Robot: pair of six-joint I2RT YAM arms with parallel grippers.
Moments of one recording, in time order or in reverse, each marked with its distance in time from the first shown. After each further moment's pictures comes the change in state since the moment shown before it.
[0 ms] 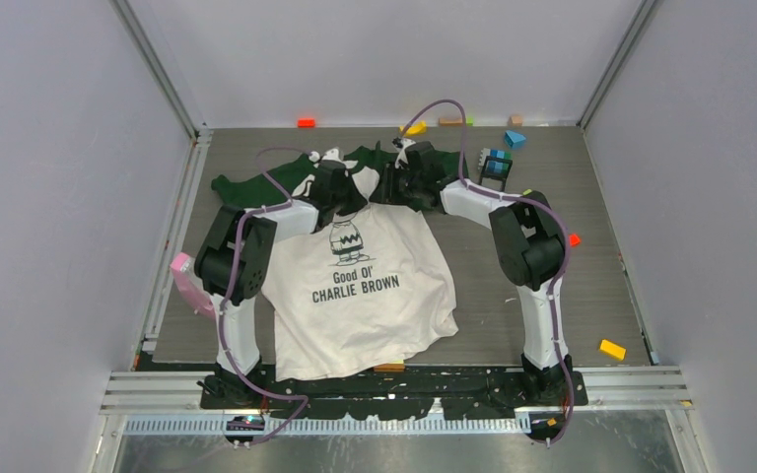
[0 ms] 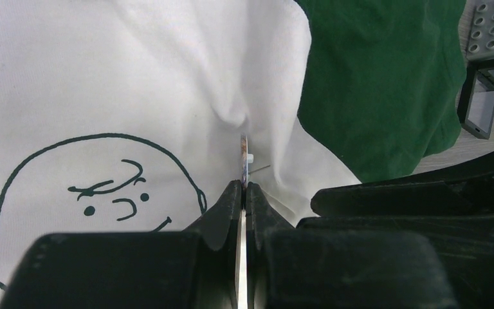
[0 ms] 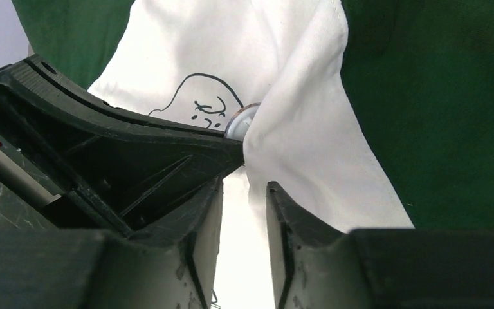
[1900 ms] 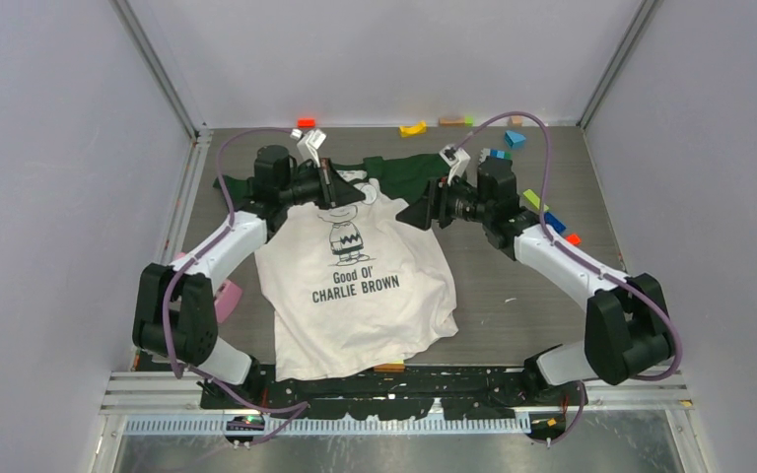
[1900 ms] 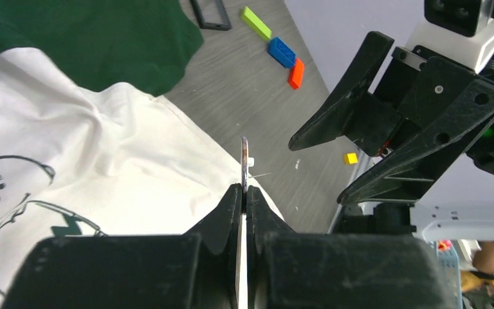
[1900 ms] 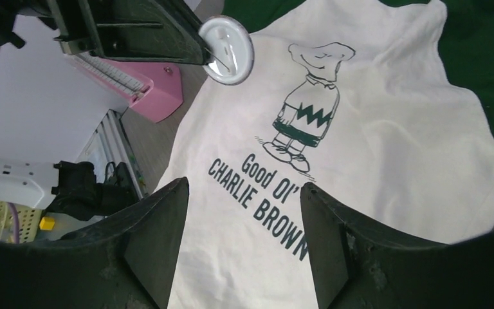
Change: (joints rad) left arm 0.150 -0.465 -0.174 -0.007 0.763 0.097; right arm -0.117 -0.724 -0.587 0.161 -0.369 -0.057
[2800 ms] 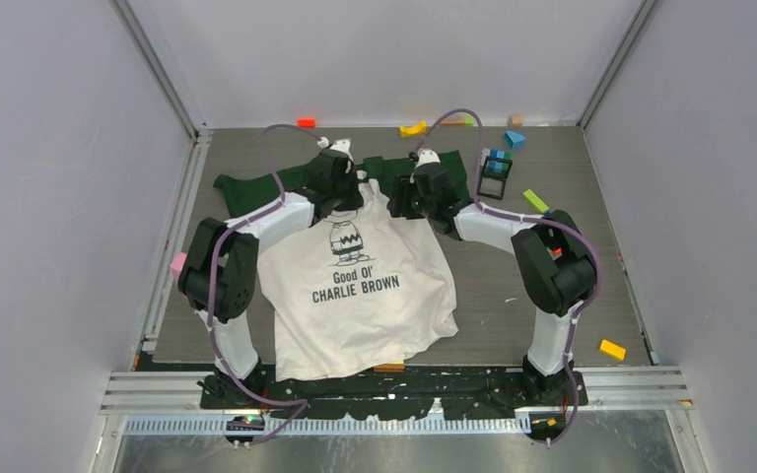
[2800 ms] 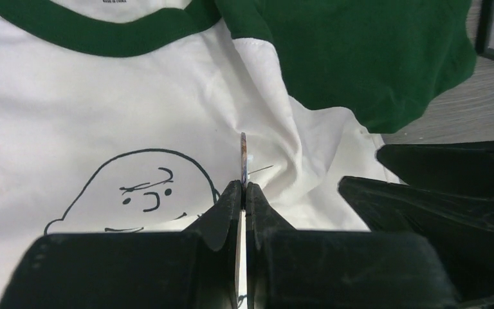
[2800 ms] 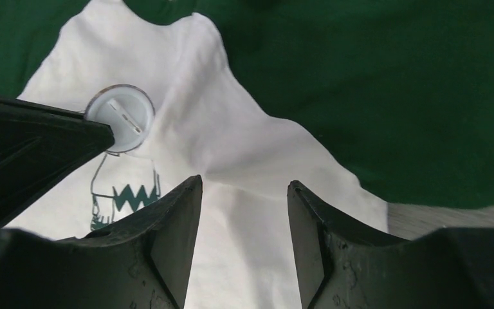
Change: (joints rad) left arm -0.171 0.303 0.216 -0.254 -0.765 0.115; right arm 0.169 0.487 0.272 -0.032 0.697 -0.016
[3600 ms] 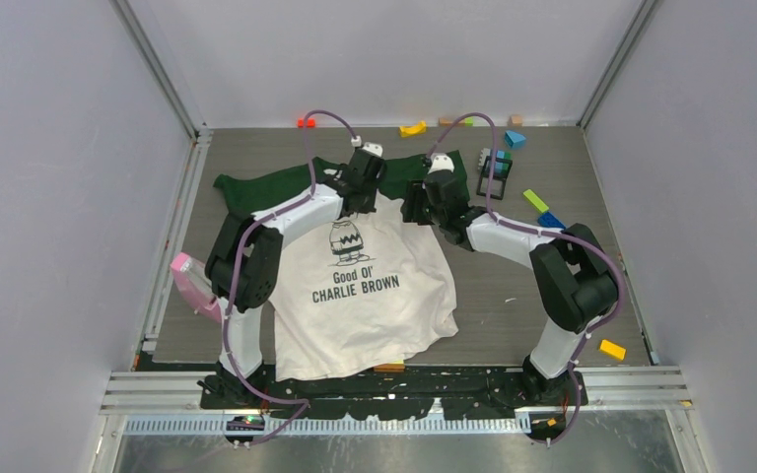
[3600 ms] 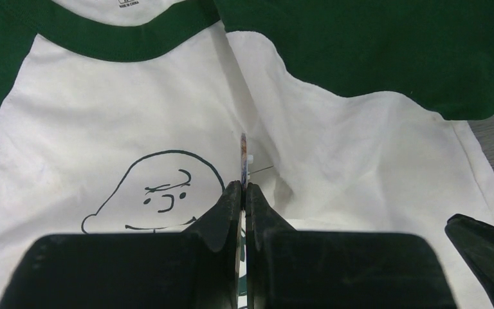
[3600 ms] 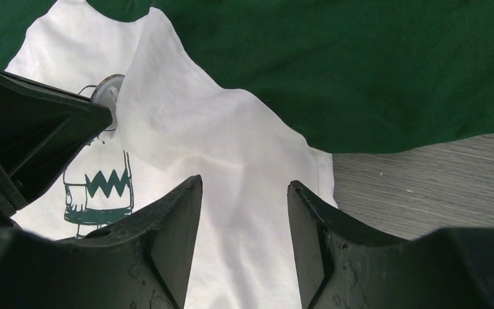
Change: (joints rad) left arm -0.137 0.153 0.237 -0.248 -0.296 0.187; right arm -0.002 -0.149 -0.144 -0.008 0.131 -0.012
